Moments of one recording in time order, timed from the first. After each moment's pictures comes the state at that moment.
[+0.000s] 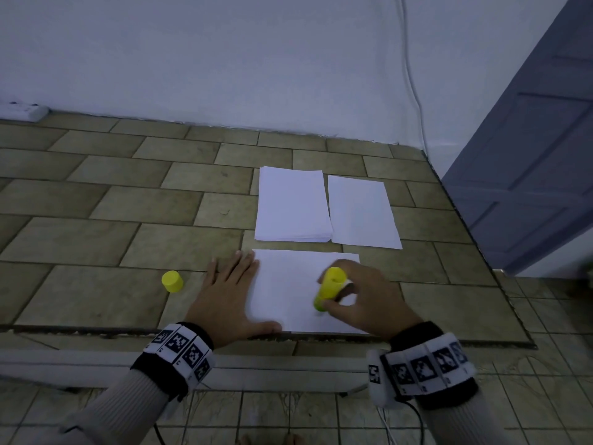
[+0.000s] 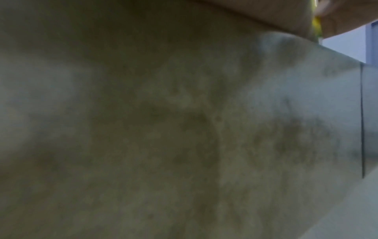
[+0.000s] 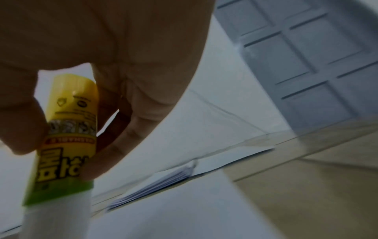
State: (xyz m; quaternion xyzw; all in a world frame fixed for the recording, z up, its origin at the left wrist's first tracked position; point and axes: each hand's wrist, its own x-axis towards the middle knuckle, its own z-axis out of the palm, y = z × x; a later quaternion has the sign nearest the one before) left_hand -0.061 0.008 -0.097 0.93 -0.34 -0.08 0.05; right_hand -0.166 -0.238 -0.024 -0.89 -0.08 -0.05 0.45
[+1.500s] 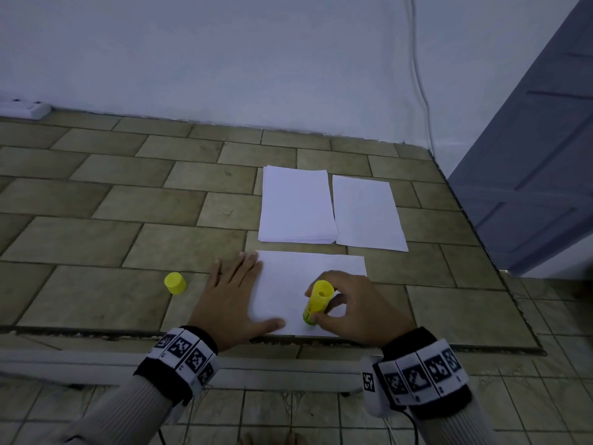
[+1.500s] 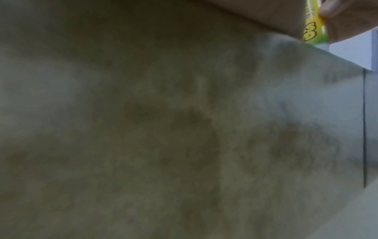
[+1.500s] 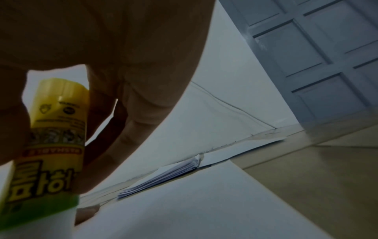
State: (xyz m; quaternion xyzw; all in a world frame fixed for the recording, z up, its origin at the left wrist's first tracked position) left_hand -0.061 0.009 -0.102 0.93 -0.35 -0.04 0.11; right_hand -0.159 -0.222 -0.032 -0.88 -0.11 -0.01 0.47
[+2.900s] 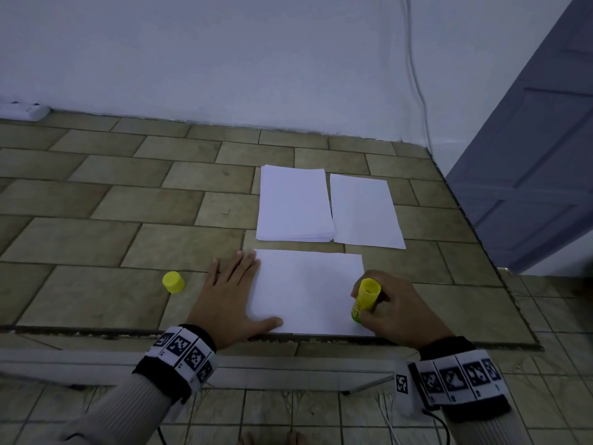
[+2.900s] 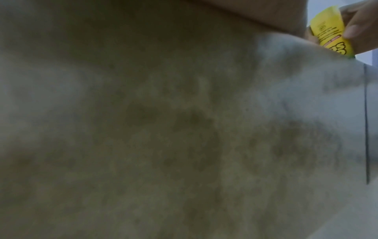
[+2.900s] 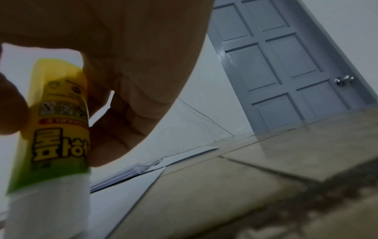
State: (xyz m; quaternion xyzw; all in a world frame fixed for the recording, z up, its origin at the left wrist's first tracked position) left_hand -0.061 0.009 -0.104 0.93 -0.34 -0.04 0.08; right_hand -0.188 -0.274 -0.036 -0.91 -0.05 -0.07 0.42
